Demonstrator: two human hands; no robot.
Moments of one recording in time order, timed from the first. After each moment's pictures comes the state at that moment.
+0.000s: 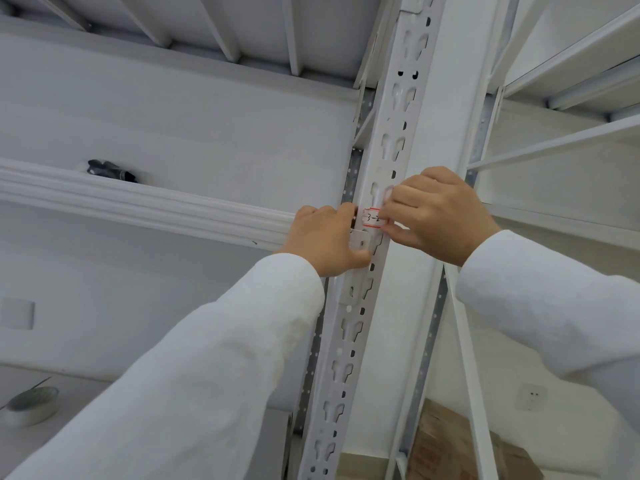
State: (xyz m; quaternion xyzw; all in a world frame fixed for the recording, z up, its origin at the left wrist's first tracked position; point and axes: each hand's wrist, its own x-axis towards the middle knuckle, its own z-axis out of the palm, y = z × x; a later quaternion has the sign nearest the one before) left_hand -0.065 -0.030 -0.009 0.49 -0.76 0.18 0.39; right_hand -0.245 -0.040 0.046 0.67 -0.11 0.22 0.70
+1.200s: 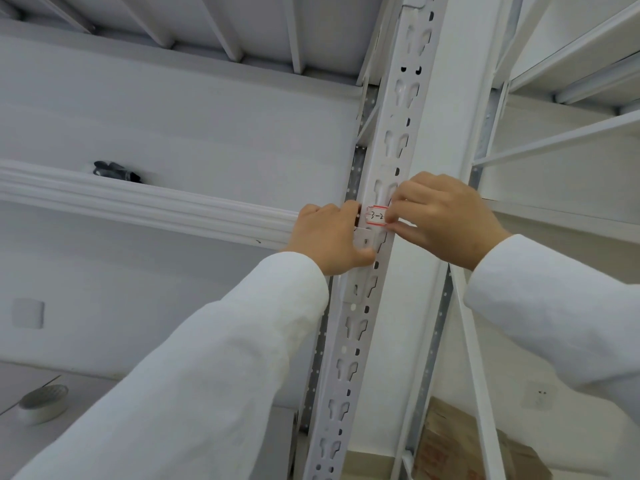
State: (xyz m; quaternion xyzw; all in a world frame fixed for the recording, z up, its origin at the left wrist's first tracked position) left_hand -0.066 -0.030 -0.008 0.49 -0.76 0.17 0.39; right_hand -0.246 -0.032 0.042 0.75 -0.18 0.22 0.59
